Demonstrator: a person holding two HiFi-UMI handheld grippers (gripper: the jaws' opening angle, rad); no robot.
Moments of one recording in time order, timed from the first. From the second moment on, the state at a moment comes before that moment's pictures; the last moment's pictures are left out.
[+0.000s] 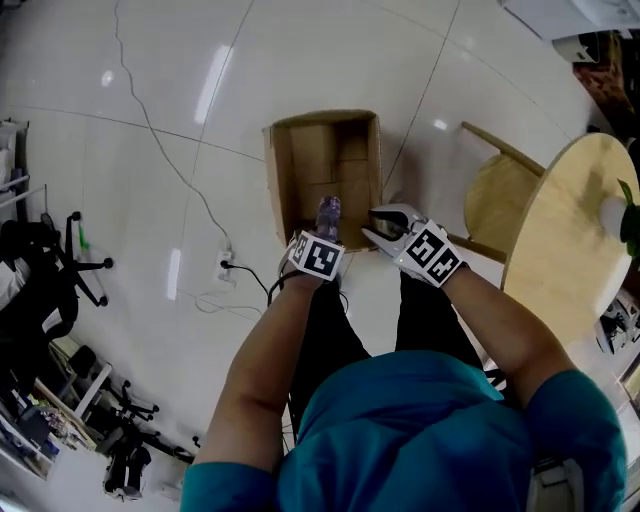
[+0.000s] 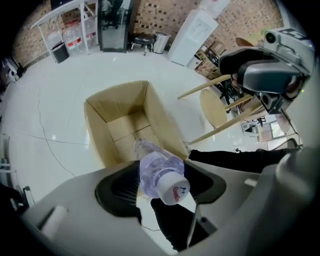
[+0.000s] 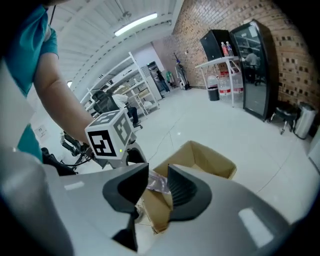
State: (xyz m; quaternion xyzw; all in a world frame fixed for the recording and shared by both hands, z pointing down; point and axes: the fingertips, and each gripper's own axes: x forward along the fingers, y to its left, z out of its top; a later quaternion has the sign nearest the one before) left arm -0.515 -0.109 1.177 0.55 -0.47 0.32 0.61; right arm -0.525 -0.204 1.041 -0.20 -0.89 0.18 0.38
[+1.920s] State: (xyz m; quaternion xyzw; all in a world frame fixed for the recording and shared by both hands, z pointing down) left arm -0.177 -0.101 0.627 0.73 -0.42 0.46 0.28; right arm -0.054 -0.189 0.589 -0.01 -0.98 0.06 0.18
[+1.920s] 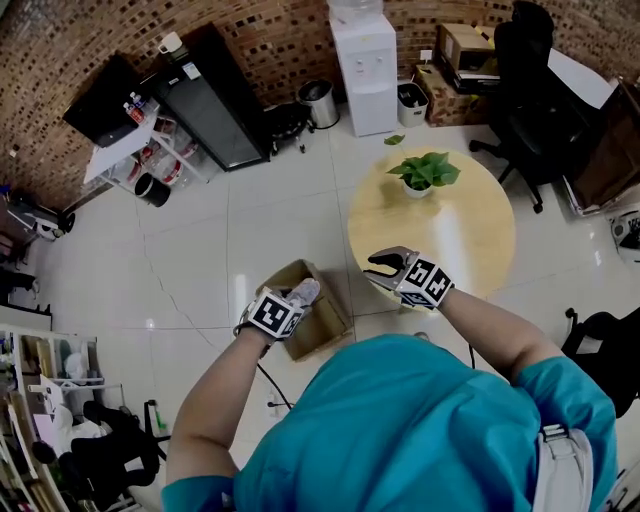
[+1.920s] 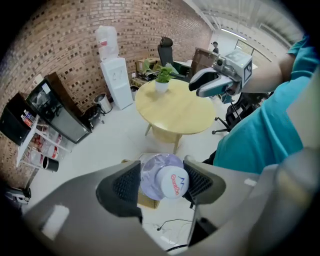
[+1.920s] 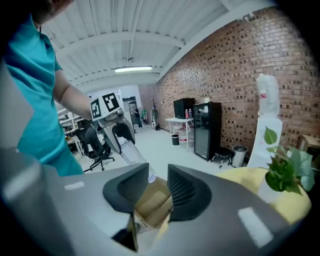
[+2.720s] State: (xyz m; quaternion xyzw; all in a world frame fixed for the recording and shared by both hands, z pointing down) left arm 0.120 -0.269 0.536 0.81 -0.25 0.51 0.16; right arm 0.224 -0.326 0.572 0.15 -0.97 0.11 0.15
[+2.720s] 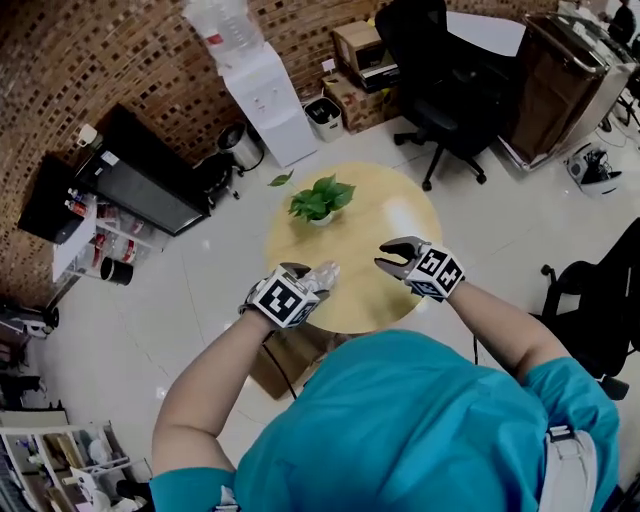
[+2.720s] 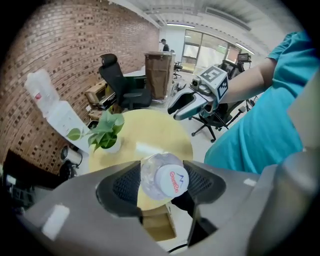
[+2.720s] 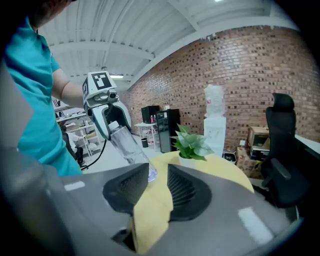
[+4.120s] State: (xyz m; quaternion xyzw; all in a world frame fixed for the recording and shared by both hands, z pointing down) left arm 0.256 -0.447 0.639 0.82 0.04 0.57 0.09; right arm 0.313 -0.373 0.645 0.40 -0.87 0.23 0.16
